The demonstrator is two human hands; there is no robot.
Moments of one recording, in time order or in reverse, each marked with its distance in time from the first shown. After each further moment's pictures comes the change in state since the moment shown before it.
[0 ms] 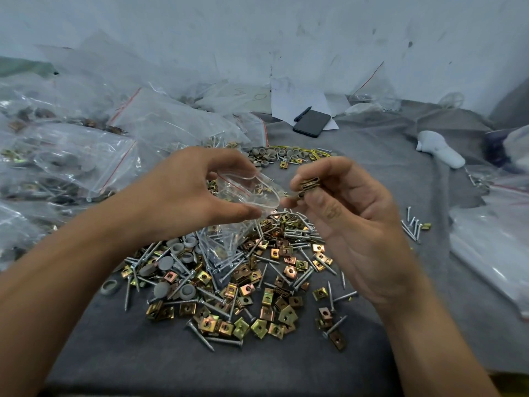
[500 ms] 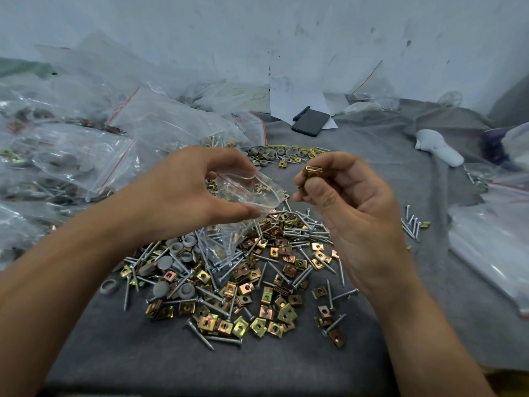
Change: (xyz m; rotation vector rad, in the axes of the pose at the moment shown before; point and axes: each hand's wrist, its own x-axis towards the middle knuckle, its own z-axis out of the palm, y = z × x) left_hand -0.001 0.003 0.000 -0.005 0.000 0.003; right_hand 0.003 0.007 -0.004 -0.135 0.176 -0.029
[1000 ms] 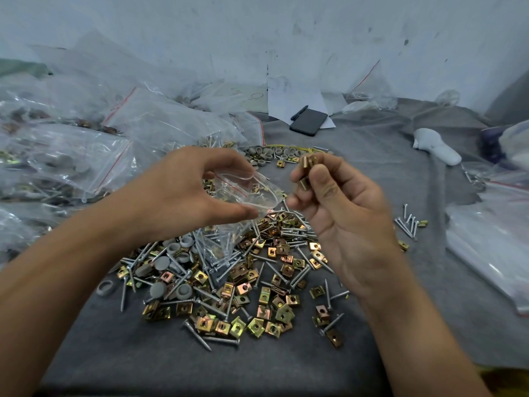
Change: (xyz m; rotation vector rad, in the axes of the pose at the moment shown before) left_hand 0.000 0.003 0.000 0.001 -0.012 -0.003; right_hand 0.003 0.000 0.009 0.361 0.037 0.162
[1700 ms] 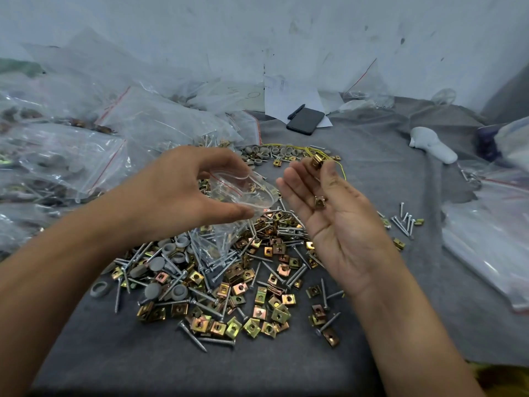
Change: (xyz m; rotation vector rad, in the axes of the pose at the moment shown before) left_hand 0.001 -0.002 0.001 0.005 -0.005 0.012; right_hand 0.006 0.004 -0.003 0.269 0.228 0.197
